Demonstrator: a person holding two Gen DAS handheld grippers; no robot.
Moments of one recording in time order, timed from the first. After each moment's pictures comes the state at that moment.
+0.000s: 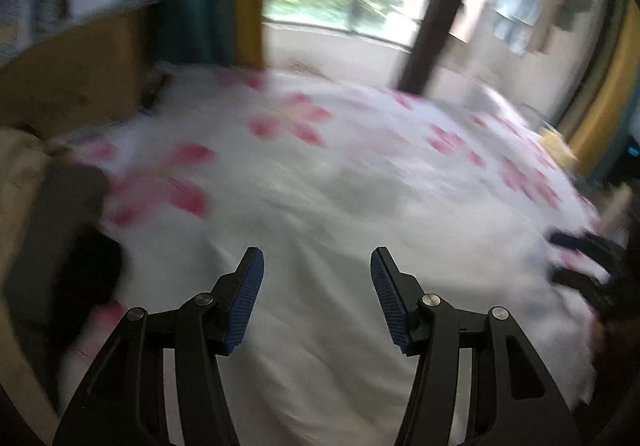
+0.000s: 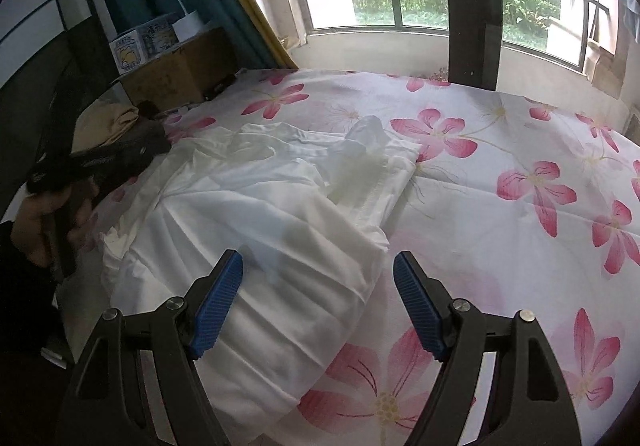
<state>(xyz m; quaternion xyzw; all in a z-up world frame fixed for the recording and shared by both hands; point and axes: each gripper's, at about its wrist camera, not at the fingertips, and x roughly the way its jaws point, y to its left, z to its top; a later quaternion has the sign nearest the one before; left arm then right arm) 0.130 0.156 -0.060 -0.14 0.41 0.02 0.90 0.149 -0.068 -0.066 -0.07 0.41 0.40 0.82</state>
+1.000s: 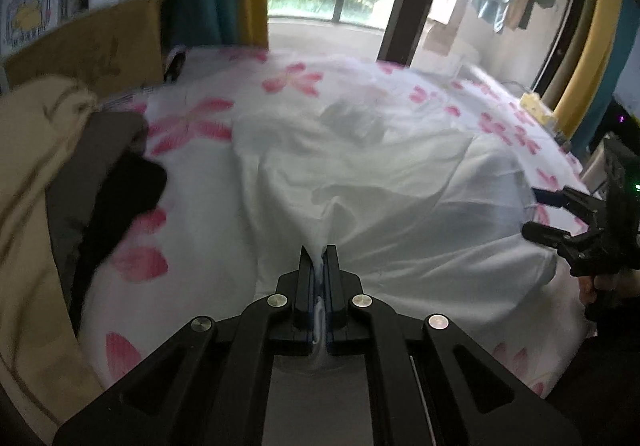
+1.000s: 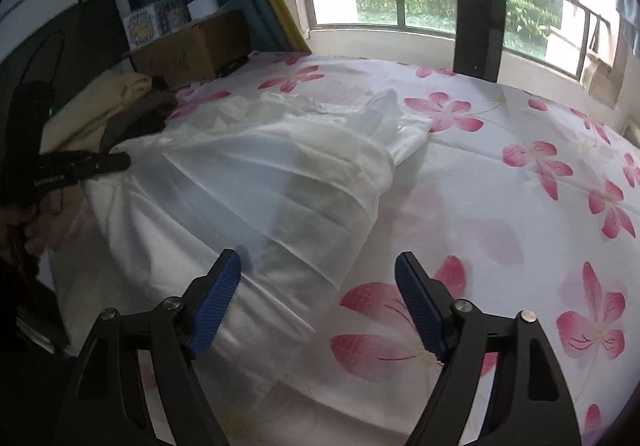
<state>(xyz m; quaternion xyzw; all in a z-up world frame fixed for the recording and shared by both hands) 0.050 0.160 -0.069 -0.11 0.42 0.03 0.90 0.101 -0.060 -0.087 -0.12 0.40 0.39 0.82</state>
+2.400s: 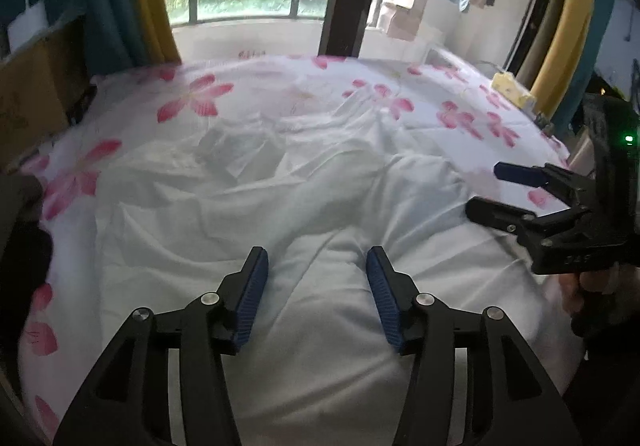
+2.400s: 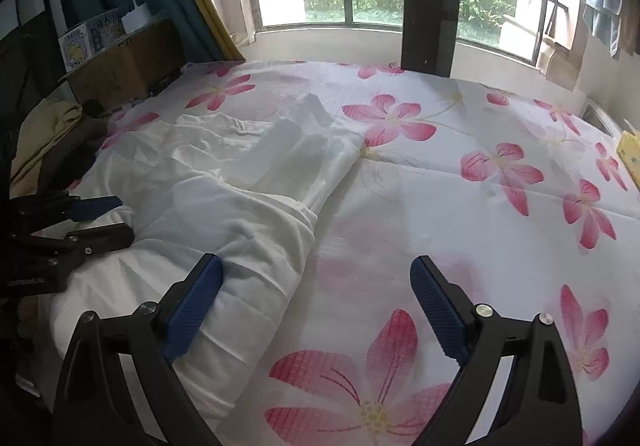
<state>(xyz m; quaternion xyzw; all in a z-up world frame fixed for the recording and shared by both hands) 0.120 0.083 -0.065 -0.07 0.41 -0.03 0.91 0.148 -0.057 -0.081 -0.10 0.41 0.30 0.86</state>
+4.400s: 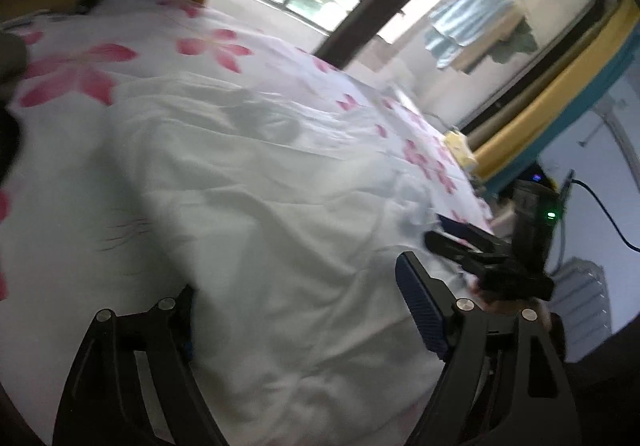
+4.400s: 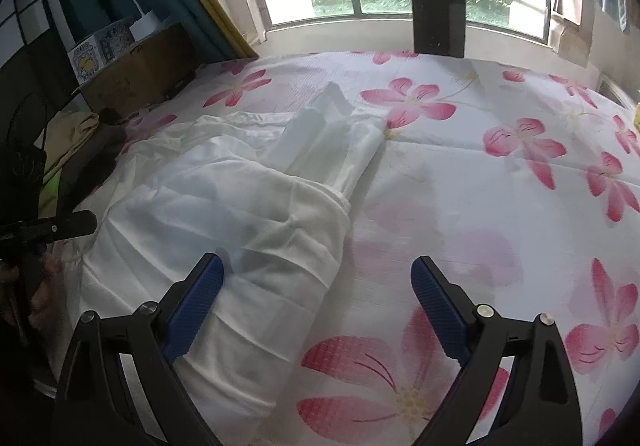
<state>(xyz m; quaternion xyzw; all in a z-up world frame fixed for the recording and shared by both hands) 0.100 0.158 -0.098 -0.28 0.39 -0.15 0.86 0.147 -0.050 -0.097 -0.06 0.44 0.33 0.83</state>
